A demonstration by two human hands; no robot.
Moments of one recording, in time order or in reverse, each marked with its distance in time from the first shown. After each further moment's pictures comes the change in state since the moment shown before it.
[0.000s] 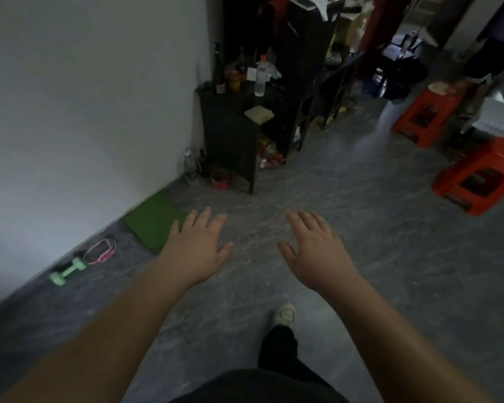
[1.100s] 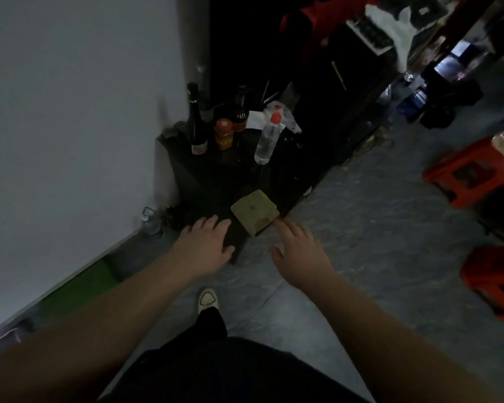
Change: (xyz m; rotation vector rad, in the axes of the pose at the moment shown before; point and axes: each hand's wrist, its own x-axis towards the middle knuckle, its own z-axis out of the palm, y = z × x) left_hand 0.778 -0.088 -0.128 -0.176 -0.219 -0.028; right_hand 0.800 0.112 -0.035 -0.026 -0.216 -0.035
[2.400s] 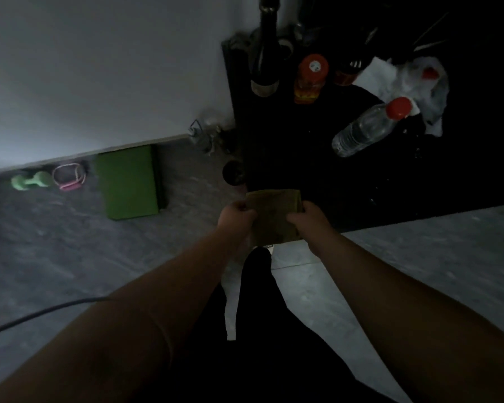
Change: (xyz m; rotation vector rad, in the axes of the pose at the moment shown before) left_hand 0.230 0.019 0.098 -1.475 0.315 -1.026; right_hand 0.306 0.073 0.078 0.655 -0.727 0.261
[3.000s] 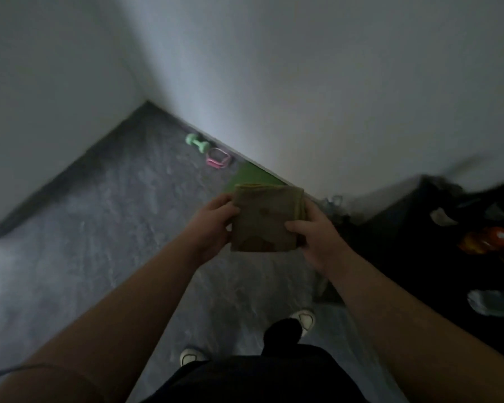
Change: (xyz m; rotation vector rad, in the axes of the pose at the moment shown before) left_hand -0.241 -0.169 -0.306 -1.049 0.225 0.425; right_hand -0.223 -0.084 0.289 -0.084 -0.753 -0.438
